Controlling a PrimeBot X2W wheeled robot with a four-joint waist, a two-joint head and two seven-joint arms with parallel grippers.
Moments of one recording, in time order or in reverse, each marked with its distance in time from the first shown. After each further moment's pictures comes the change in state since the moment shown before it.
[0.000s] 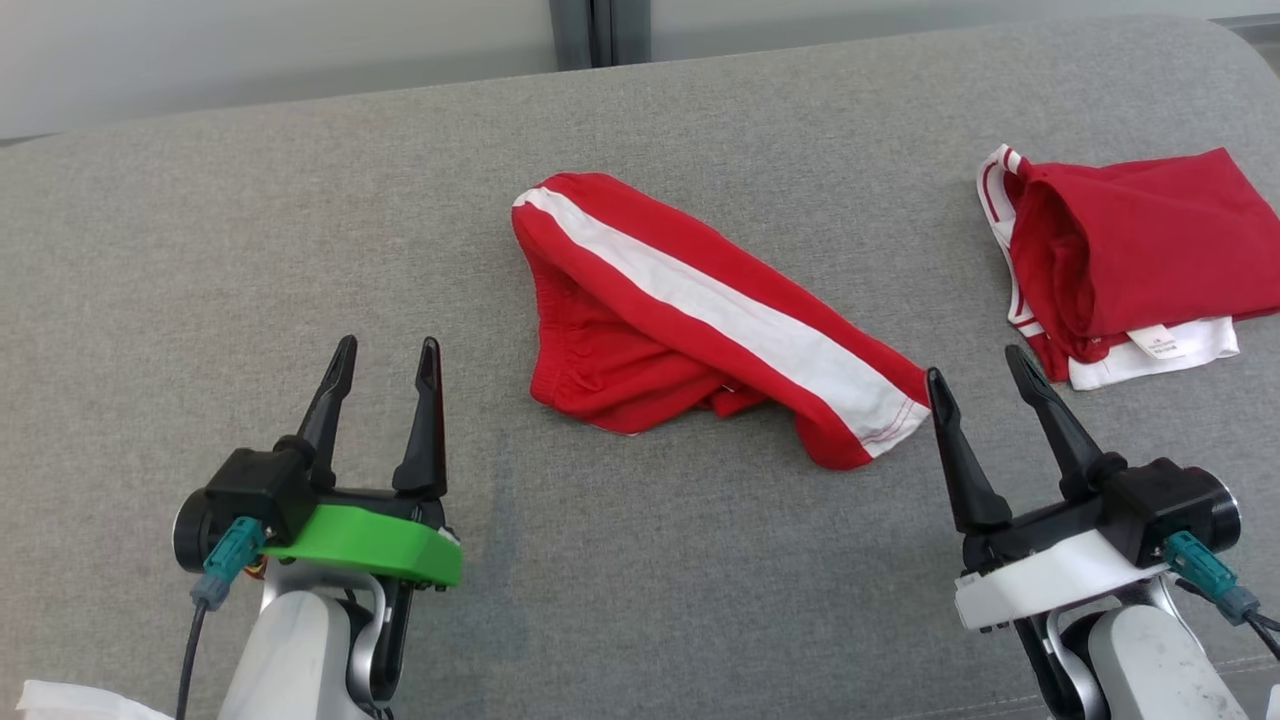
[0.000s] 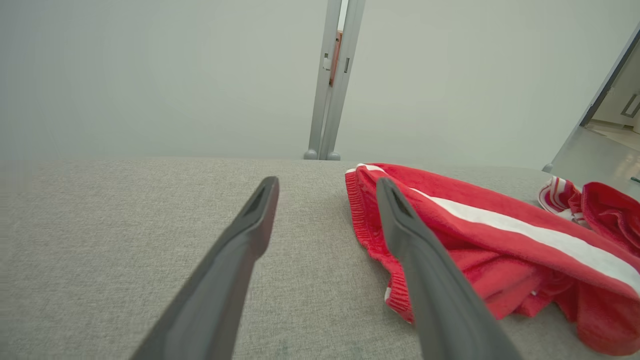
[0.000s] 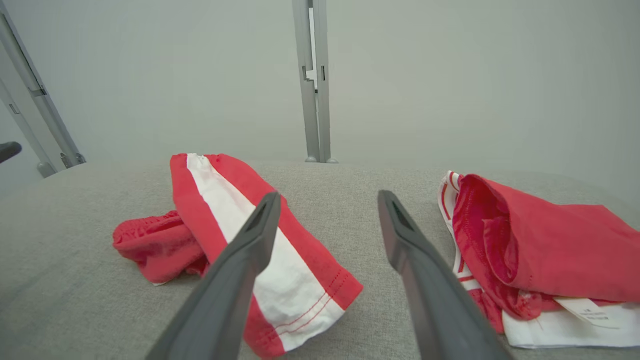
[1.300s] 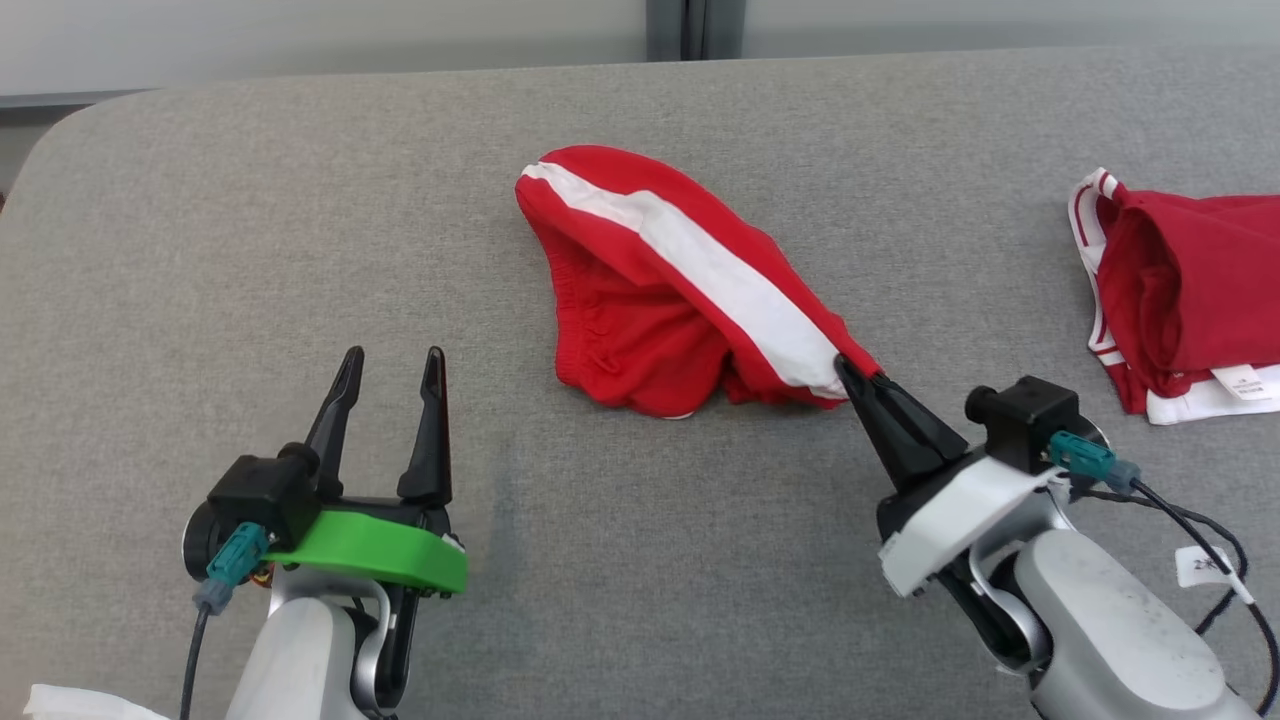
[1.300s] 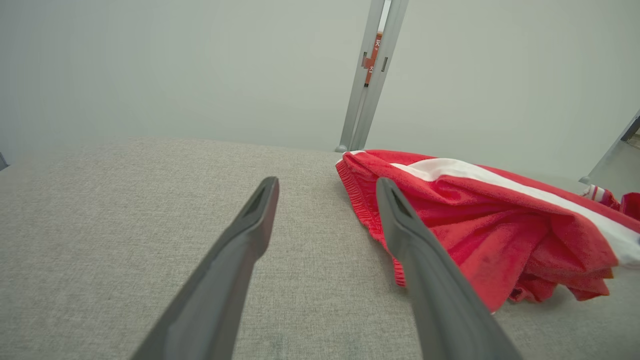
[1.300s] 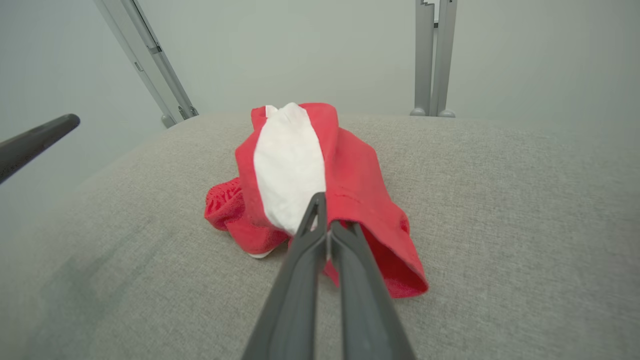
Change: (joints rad) left arm 0.008 0.001 -0.015 0.011 -0.035 0.007 0.000; right arm -0.261 -0.105 0.327 0.244 0.286 0.000 0.068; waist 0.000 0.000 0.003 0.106
